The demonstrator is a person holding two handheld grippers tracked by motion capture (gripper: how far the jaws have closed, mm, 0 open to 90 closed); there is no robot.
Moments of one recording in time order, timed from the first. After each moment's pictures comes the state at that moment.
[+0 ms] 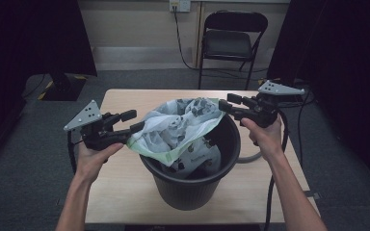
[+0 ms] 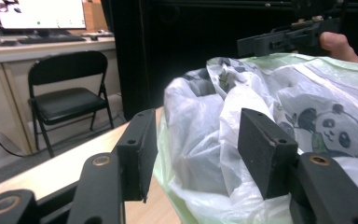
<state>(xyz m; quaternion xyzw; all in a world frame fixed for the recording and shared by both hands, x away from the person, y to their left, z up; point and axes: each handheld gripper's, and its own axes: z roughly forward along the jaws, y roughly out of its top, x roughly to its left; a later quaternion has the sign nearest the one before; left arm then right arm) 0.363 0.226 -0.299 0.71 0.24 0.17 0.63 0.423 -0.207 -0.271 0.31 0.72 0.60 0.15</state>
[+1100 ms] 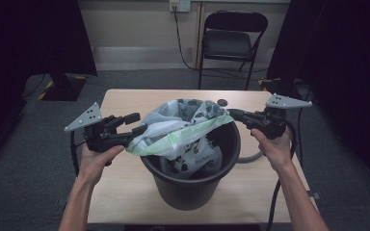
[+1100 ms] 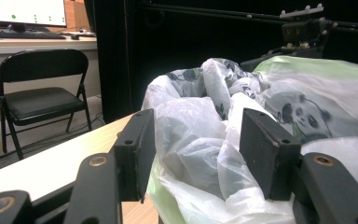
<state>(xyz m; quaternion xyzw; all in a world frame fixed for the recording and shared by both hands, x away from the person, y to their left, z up) 0.366 0.223 -0.307 0.70 0.24 0.14 0.65 0.404 -0.231 -0.293 0.30 0.74 0.58 0.16</state>
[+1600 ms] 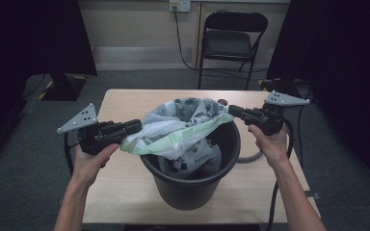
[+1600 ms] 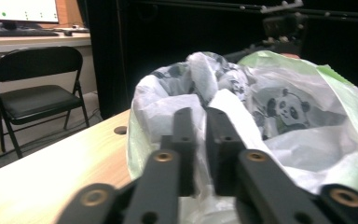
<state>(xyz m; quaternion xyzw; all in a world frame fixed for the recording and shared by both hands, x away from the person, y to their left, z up) 0.354 0.231 -0.297 0.72 0.22 0.14 0.64 0.417 -0.227 -0.292 0.31 0.72 0.60 0.16</state>
